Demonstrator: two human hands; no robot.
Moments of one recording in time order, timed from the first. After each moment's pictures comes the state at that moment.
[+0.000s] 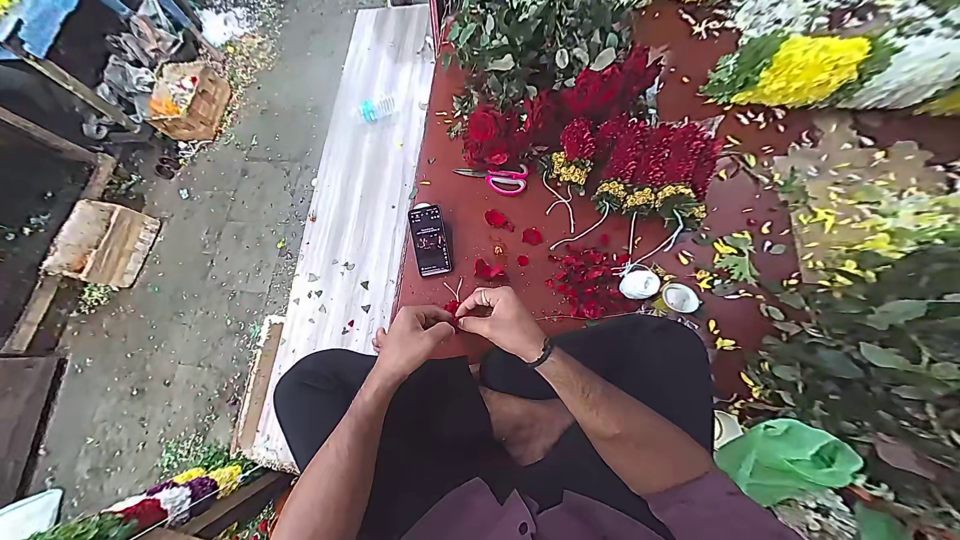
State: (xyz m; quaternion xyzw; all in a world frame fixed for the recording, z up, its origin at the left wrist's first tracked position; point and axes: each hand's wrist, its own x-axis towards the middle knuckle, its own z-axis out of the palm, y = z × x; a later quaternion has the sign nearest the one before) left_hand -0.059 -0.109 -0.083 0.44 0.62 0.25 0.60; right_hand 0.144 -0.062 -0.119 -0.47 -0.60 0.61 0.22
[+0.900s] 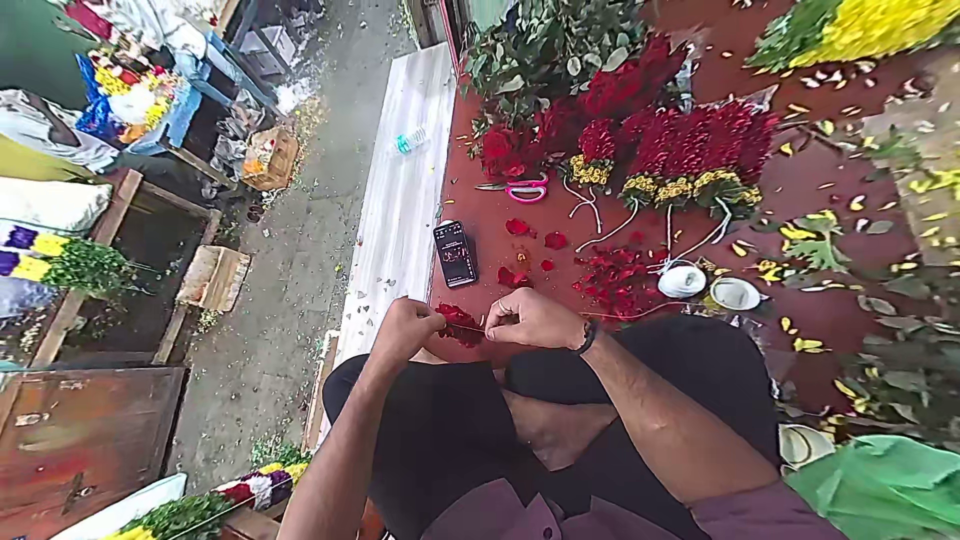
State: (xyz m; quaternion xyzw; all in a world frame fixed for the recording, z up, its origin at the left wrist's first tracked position) left_hand -0.076 -0.081 -0.021 0.46 0.75 0.09 0.47; right_hand 0.178 -0.035 -0.103 -0.29 -0.68 0.65 0.15
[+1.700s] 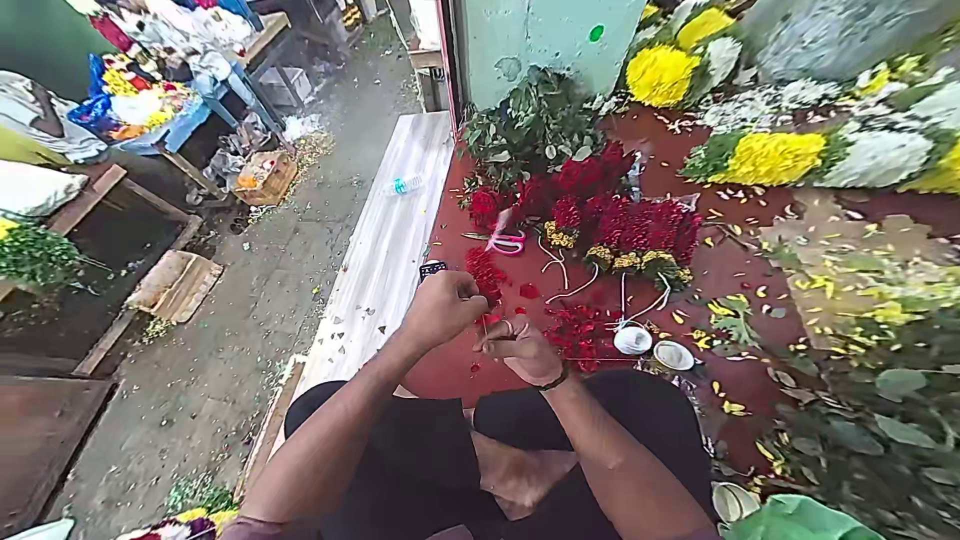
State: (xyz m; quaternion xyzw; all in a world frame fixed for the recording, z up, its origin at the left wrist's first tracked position) left_hand 0.000 0.002 0.012 0.65 0.63 0.15 0.40; right_hand 0.187 -0.028 -0.108 -0.13 -0.44 0.79 0.41
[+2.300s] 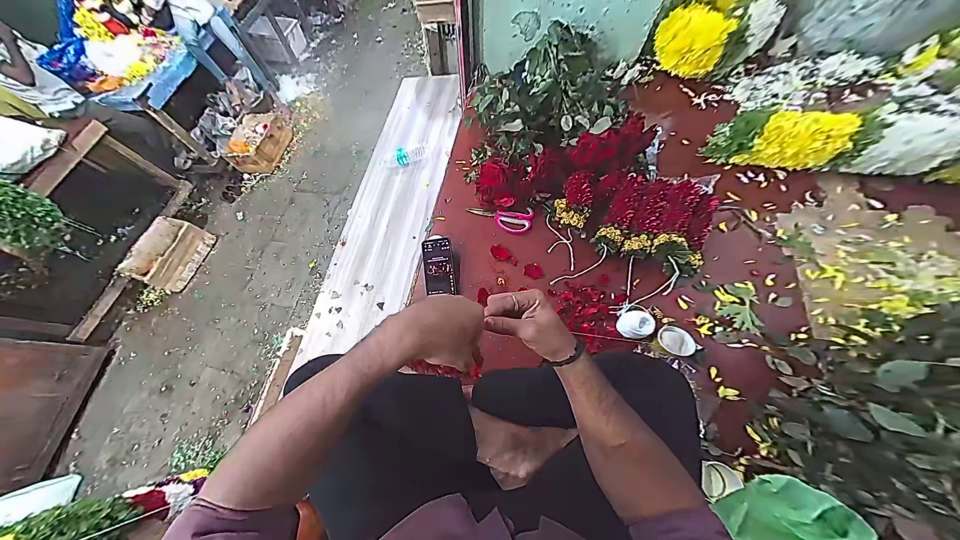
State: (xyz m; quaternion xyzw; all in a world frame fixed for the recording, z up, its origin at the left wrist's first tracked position) left_hand 0.011 -0.023 0.053 0.75 0.47 -0.22 0.42; right_hand 0.196 -0.020 -0.089 -0.21 -0.55 0.72 0.37
